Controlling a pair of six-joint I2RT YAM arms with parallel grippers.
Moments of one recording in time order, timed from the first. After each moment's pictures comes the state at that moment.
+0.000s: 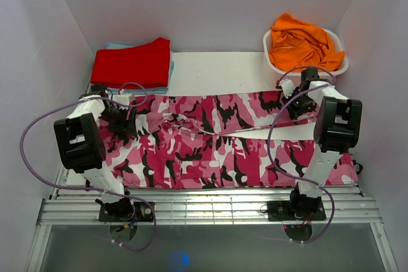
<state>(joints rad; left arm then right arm) 0.23 1.76 1.20 -0.84 0.43 0.49 -0.12 1.99 1.40 -0.75 -0.23 -0.82</state>
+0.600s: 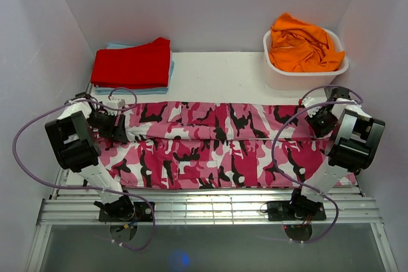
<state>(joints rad) 0.41 1.80 1.17 -0.92 0.49 0.72 -0.38 1.78 1.11 -0.65 -0.14 -1.09</state>
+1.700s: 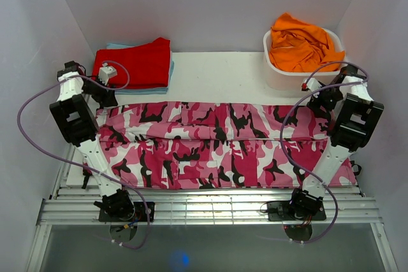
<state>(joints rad) 0.42 2.30 1.99 -1.03 0.69 1.11 -0.40 2.08 1.64 -0.89 -0.38 -1.51</state>
